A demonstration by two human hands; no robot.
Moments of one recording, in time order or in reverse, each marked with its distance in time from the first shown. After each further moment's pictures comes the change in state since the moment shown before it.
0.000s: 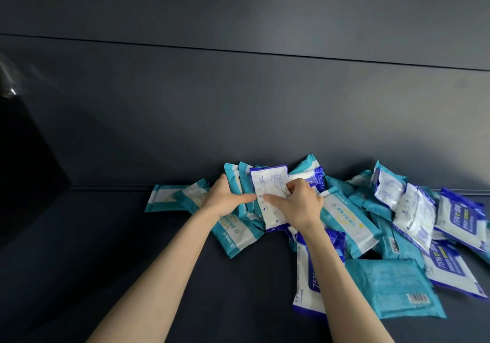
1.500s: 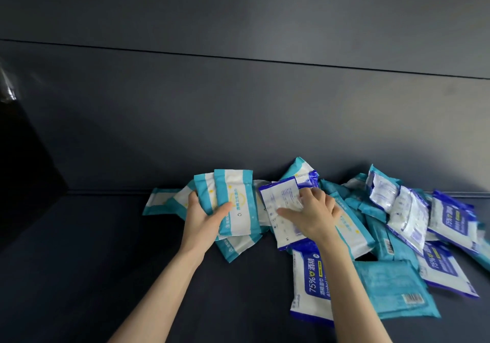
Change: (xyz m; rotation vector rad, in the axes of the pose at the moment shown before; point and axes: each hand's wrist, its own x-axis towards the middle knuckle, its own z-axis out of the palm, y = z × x) left_hand -0.055 -0.026 -0.005 -0.477 0.255 0.132; right_hand -0.010 0.021 -0.021 -0.249 -0.100 0.015
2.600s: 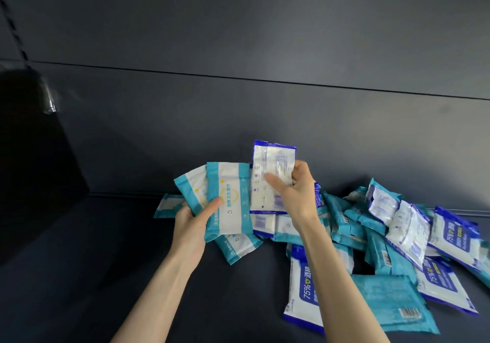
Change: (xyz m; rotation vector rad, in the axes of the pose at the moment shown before) left_hand -0.030 0.035 -0.013 -0.380 0.015 -0.078; right_hand -0.014 -0.066 -0.035 1.166 0.082 -0.244
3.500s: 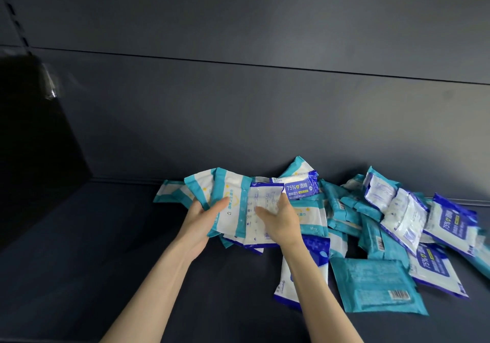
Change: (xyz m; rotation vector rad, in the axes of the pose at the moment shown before) left_hand -0.003 -0.021 0.002 0.145 -0.061 -0.158; right_hand -0.042 0.059 -0.003 -0.551 -0.082 0.272
